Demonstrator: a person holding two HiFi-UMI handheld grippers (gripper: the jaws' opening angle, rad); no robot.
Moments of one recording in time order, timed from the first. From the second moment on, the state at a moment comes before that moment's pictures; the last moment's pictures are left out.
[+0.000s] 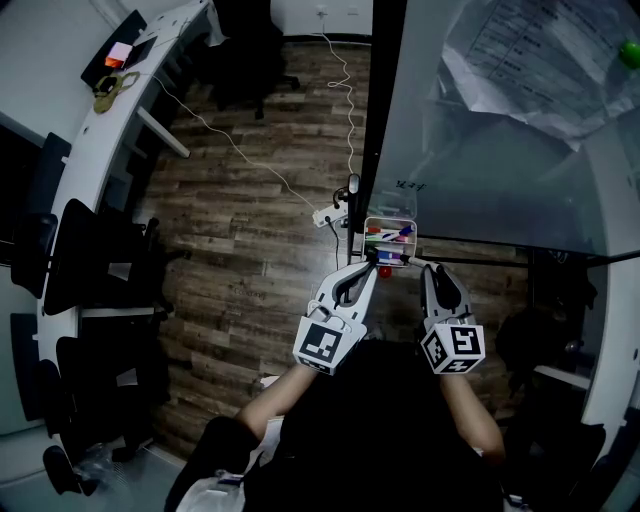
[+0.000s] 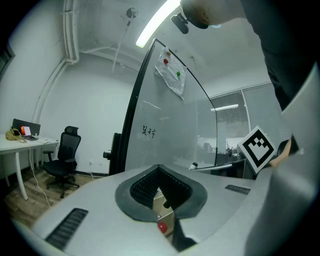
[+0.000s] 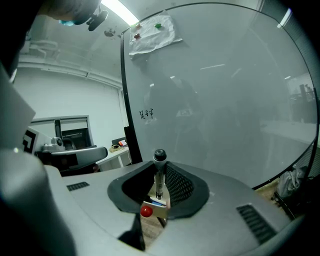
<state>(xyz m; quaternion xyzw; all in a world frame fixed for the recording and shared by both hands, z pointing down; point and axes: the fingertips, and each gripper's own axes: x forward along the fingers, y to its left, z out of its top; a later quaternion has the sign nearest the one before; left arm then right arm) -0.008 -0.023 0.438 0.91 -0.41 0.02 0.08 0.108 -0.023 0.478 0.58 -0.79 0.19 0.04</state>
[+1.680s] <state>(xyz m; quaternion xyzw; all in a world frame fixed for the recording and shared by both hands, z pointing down) -0.010 -0.024 0.427 0.90 -0.42 0.01 0.08 0.115 0.003 0.427 0.58 -0.80 0.14 0.00</state>
